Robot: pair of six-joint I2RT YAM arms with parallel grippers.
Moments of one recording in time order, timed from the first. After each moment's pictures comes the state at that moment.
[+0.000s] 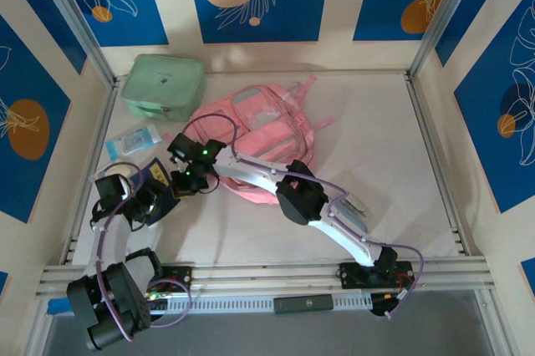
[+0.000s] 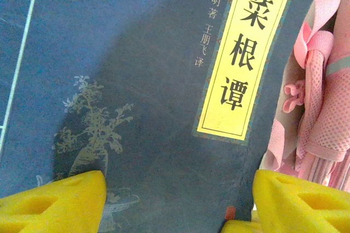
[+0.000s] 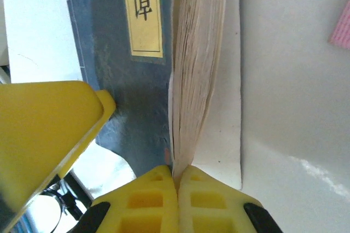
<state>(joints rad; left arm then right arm) 0.40 0.92 0.35 -0.43 0.47 -0.70 1.07 2.57 2.34 -0.84 -0.43 0.74</state>
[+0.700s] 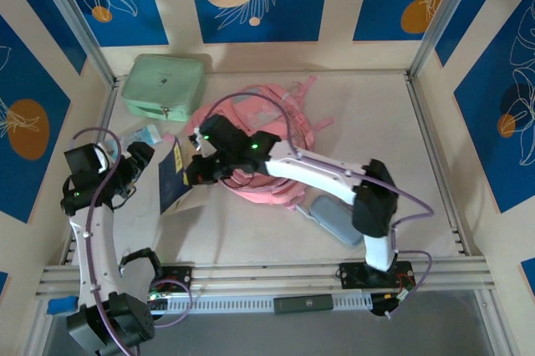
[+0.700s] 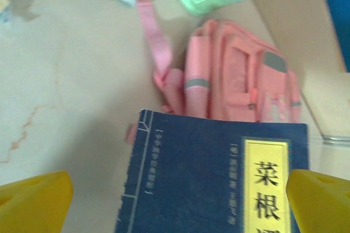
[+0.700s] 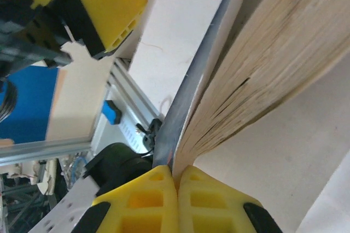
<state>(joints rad) 0.40 0.84 0.83 -0.78 0.53 -0.60 1.04 1.85 1.68 -0.56 -0.43 0.77</state>
